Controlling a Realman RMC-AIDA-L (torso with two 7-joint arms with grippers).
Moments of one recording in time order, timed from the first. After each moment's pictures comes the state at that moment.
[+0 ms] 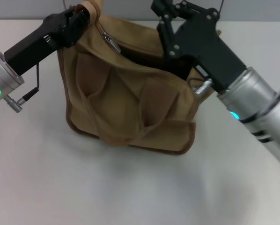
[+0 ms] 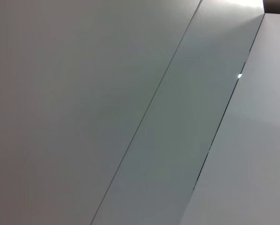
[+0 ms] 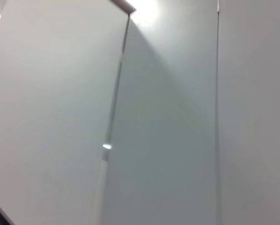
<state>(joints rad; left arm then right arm) -0.49 -2.08 0.86 0.44 1.23 1.58 -1.35 0.71 2.04 -0.01 0.46 -1.86 -1.53 -0.04</state>
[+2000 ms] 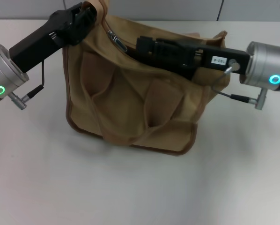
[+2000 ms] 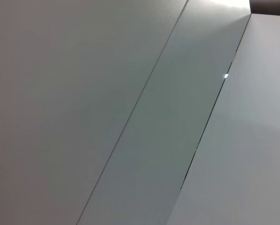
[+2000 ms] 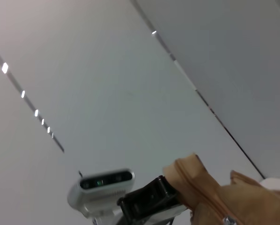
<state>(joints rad) -0.51 -2.08 0.87 0.44 1.23 1.59 -1.35 0.83 2.09 -0.48 -0.27 -1.92 -1.62 1.58</state>
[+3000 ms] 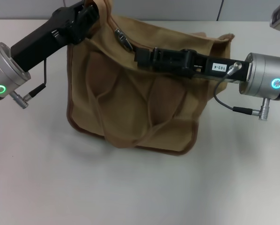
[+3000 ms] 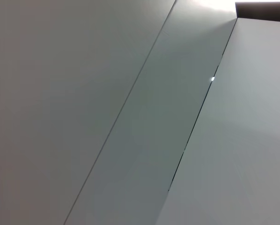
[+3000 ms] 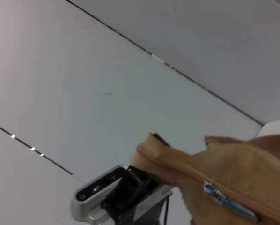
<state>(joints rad) -0.52 -2.08 0.89 0.44 1.22 1.62 -1.35 0.81 2.09 -0.53 -0.27 -1.91 -1.62 1.89</state>
